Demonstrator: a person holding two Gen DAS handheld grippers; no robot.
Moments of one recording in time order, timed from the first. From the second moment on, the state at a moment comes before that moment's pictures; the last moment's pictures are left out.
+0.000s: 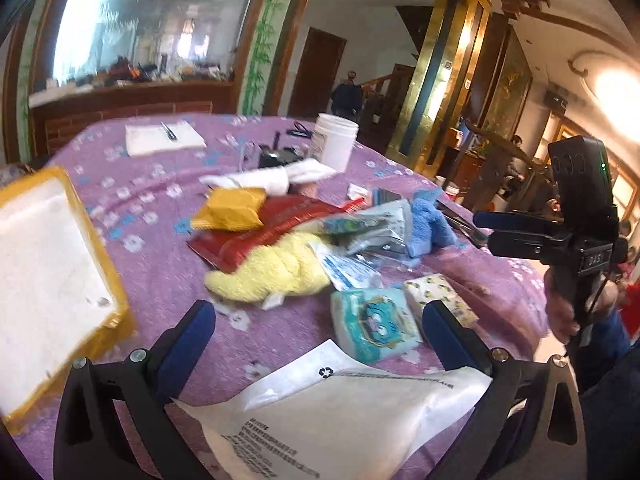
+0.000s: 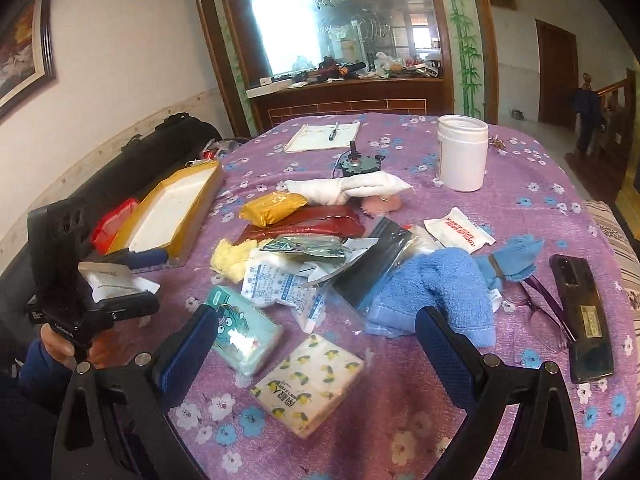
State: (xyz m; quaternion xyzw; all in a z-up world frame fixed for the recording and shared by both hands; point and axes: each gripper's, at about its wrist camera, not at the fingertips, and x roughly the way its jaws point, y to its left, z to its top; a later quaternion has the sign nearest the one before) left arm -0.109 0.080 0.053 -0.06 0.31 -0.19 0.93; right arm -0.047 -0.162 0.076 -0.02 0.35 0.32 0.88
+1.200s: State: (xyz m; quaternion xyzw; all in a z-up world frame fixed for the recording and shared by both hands) left arm -0.115 0.035 0.024 0.05 0.45 -0.22 0.87; right arm -0.051 -0.182 0.074 -0.03 0.35 0.35 0.87
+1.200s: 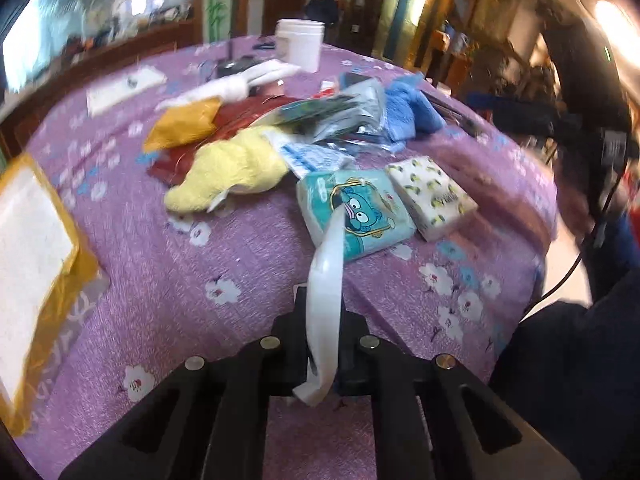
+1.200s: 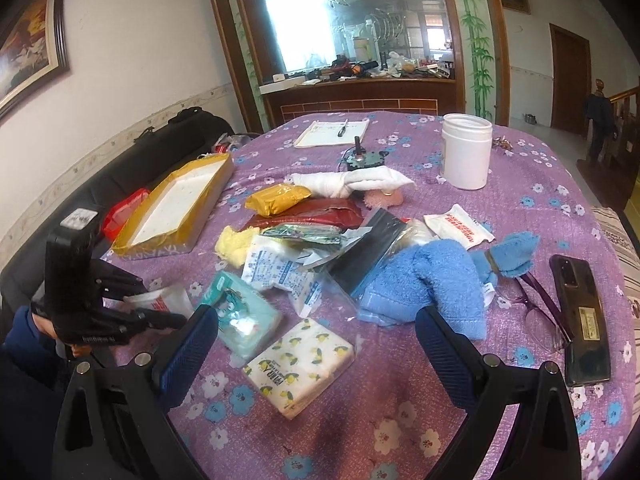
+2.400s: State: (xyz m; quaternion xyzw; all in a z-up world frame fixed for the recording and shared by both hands) left arm -0.109 0.078 0.063 -0.08 0.35 -0.19 0.91; right arm -0.030 -0.068 0.057 -0.19 0.43 0.45 0.76
